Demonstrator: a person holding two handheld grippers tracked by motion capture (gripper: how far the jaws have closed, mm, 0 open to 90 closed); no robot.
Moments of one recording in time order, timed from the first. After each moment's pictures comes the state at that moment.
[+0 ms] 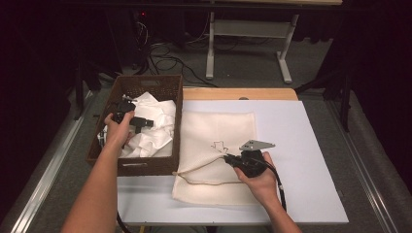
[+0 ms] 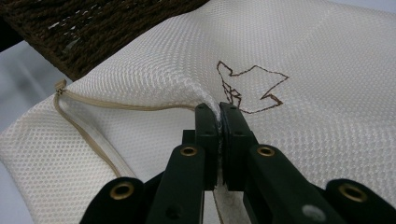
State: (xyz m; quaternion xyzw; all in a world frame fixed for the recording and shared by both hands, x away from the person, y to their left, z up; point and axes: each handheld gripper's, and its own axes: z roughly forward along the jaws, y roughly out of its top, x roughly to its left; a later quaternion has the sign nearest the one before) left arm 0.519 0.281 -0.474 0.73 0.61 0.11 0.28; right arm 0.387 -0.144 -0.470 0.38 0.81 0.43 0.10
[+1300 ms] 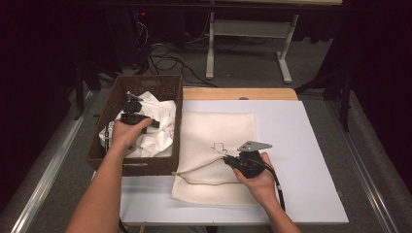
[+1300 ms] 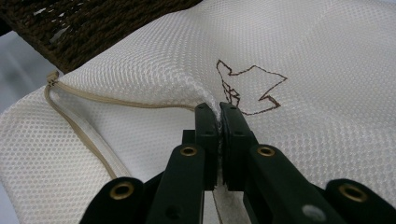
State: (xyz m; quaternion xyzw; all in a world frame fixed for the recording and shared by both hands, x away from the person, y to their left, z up) left arm 0.518 0.260 -0.454 0.72 0.62 -0.02 0.31; right arm 0.389 -0.141 -0.477 0.38 0.82 0.42 0.10
